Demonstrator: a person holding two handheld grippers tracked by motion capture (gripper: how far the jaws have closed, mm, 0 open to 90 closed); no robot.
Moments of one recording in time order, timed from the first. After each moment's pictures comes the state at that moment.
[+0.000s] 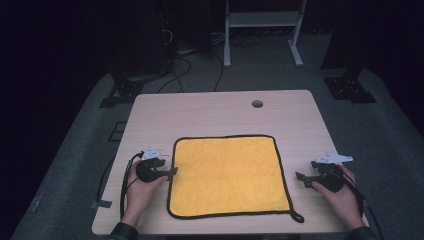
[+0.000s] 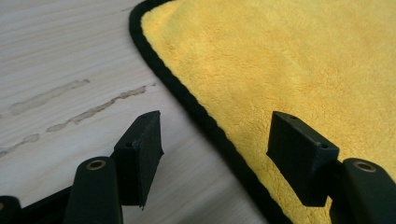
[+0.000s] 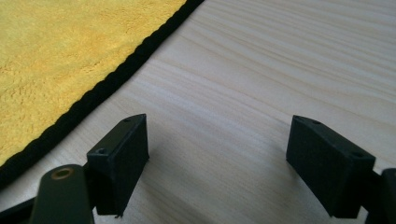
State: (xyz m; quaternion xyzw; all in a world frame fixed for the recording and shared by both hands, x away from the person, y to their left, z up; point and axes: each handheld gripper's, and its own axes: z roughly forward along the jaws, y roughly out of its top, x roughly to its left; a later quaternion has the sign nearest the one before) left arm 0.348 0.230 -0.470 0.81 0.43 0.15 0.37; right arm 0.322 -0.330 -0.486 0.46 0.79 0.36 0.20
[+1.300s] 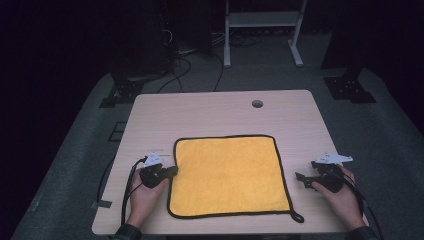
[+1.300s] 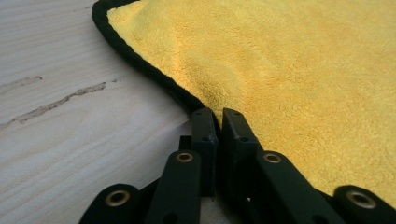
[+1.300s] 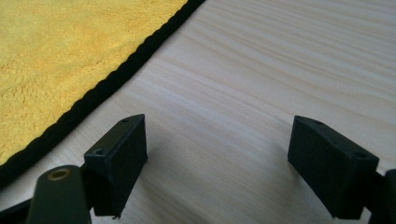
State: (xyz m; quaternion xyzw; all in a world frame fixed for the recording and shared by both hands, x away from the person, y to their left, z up) left arm 0.338 0.226 -0.481 0.80 0.42 0.14 0.41; right arm 0.322 -0.330 -0.486 0.45 0.79 0.36 0.20
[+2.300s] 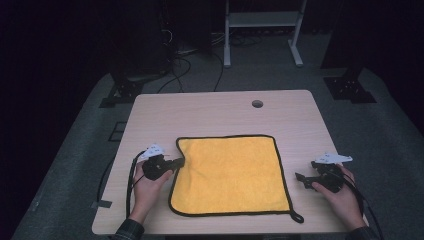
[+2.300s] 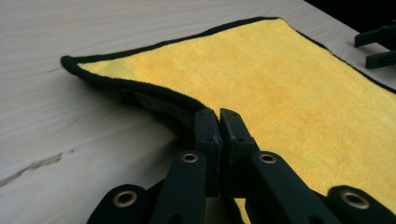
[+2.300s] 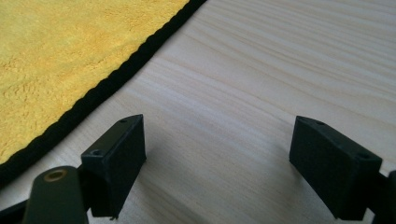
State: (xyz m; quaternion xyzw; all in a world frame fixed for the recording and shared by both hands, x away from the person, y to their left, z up) left arm 0.347 0.208 -0.451 0.77 0.39 0.10 0.49; right arm 0.322 -0.330 -0.486 0.45 0.79 0.36 0.19
